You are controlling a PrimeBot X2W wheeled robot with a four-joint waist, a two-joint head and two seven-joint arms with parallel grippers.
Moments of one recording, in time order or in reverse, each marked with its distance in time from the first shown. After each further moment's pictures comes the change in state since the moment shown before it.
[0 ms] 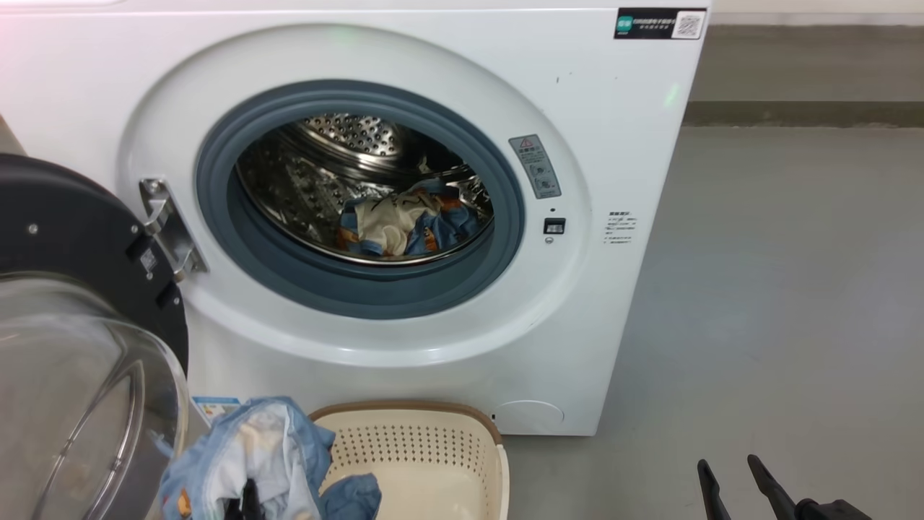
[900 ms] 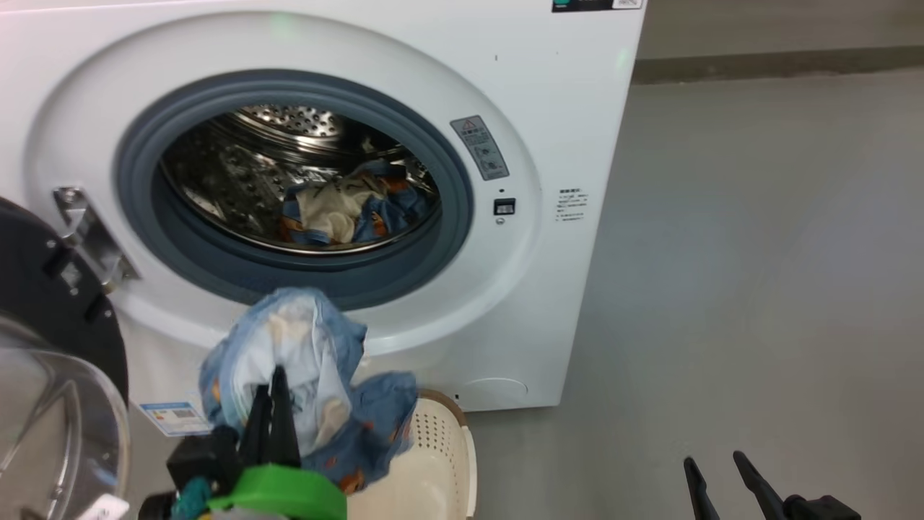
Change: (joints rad) left arm -0.263 -0.002 -0.091 0.097 -0.033 -0.008 0.000; right arm 0.001 0.002 0.032 0.000 0.012 0.000 0.000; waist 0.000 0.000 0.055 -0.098
